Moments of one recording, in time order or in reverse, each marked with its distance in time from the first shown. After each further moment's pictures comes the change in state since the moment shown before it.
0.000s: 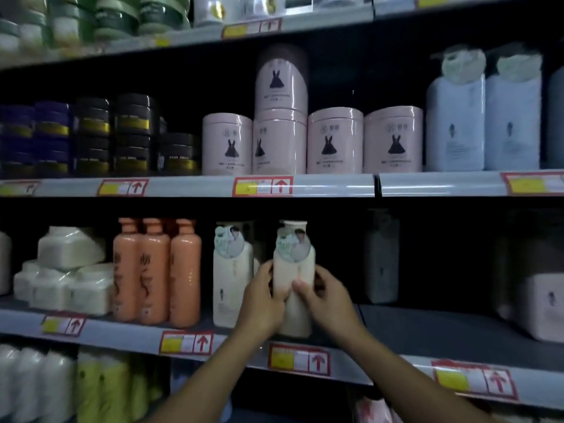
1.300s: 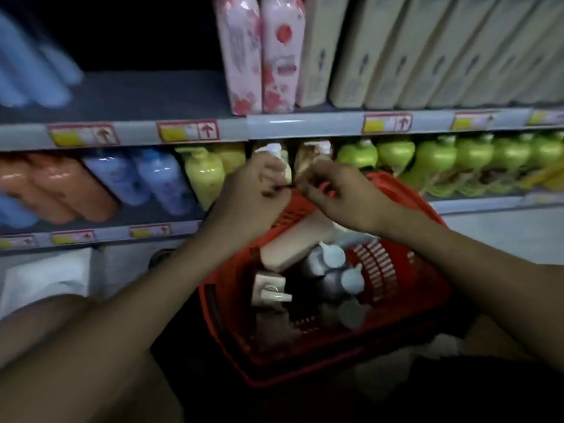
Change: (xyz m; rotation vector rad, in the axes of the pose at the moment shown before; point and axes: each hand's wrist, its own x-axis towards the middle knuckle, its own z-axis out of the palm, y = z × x) left_hand -0.341 -0.088 0.153 -0.003 -0.527 -0.299; right_hand -0.361 0.147 -0.119 -0.548 -0.379 0.325
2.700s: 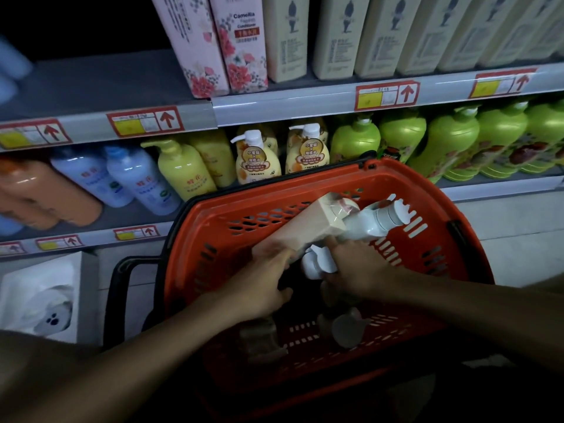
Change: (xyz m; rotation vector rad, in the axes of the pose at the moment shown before) left_hand -0.041 -0.120 0.094 0.496 -0.615 -0.073; right_hand -0.071 0.120 0.084 -0.279 -0.411 0.246
